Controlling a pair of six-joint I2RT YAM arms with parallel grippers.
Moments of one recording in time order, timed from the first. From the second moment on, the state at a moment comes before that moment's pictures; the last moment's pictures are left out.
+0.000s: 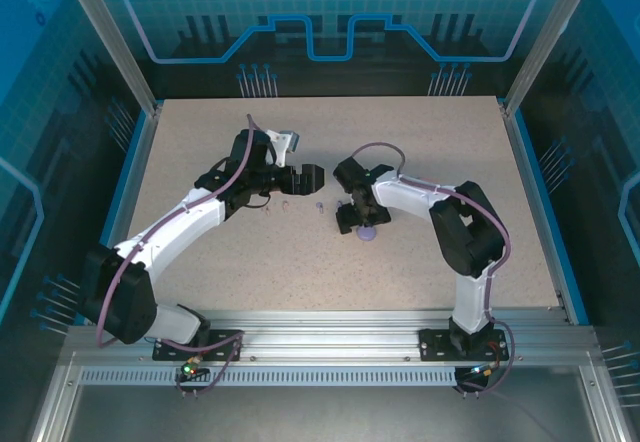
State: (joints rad) left arm -0.42 1.41 1.08 -0.28 0.37 -0.40; right arm 0.62 1.93 1.31 -0.81 0.08 0.38
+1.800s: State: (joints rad) left arm -0.42 1.43 1.09 -0.28 0.40 -0.43; right arm 0.61 1.91 1.25 -0.80 0.05 0.58
